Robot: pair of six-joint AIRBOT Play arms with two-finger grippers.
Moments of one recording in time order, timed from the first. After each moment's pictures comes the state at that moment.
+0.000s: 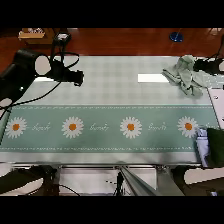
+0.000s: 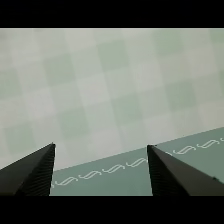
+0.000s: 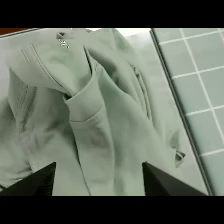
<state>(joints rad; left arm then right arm) -0.36 -1.31 1.31 1.60 -1.03 -1.67 -0.31 -1.68 1.43 -1.55 0.55 1.54</state>
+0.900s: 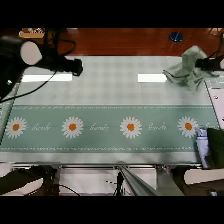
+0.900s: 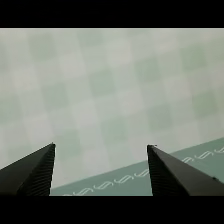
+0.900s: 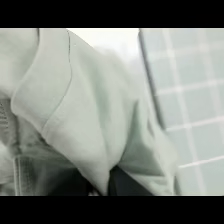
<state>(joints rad) -0.36 -1.29 1.47 1.57 -1.07 -1.65 -0.30 -1.59 1.47 -1.62 0.58 1.54</state>
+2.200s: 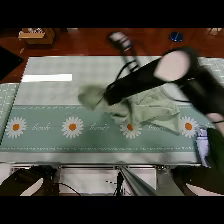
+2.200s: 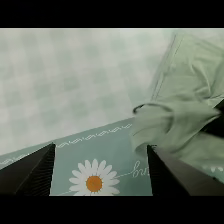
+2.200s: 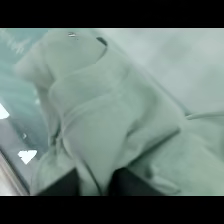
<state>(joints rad) -0.36 -0.88 1.71 1.57 -1.58 -1.64 0.71 -1.36 1.47 -1.16 1.14 1.47</state>
